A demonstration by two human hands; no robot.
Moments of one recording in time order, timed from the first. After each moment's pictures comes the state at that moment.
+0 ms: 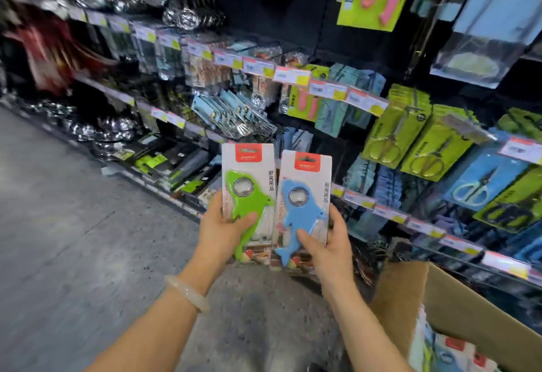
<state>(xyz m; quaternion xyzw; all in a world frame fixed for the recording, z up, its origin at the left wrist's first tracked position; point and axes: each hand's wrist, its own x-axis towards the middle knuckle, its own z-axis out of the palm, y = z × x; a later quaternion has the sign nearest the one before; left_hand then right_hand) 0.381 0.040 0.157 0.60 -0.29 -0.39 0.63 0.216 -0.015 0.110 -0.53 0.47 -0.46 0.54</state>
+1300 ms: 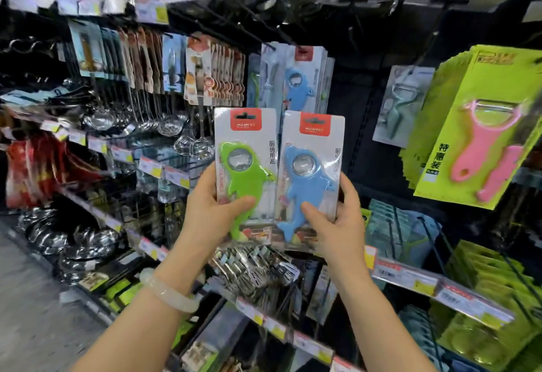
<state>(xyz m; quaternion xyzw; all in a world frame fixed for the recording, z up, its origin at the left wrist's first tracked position) 0.615 -0.240 0.314 0.50 -0.42 -0.27 0.70 0.452 -0.323 0.277 -0.62 0.30 -0.58 0.44</state>
